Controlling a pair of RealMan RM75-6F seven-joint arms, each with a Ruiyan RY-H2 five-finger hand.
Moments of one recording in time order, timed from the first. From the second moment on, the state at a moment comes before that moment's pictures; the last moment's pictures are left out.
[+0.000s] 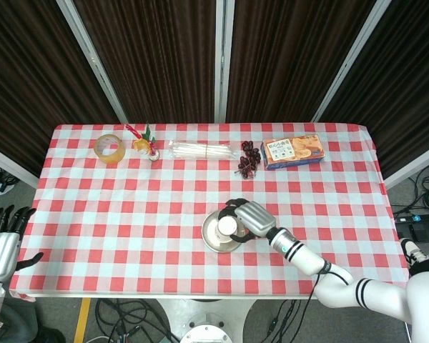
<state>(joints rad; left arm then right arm) -0.08 -1.17 -0.04 -1.54 1.45 1.47 0.12 0.80 -1.59 0.11 -1.32 -1.53 0.81 0.29</state>
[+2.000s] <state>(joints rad) -0.07 -1.17 -0.04 -1.54 1.44 1.46 0.11 0.85 -1.64 0.06 -1.23 -1.51 0.82 0.26</state>
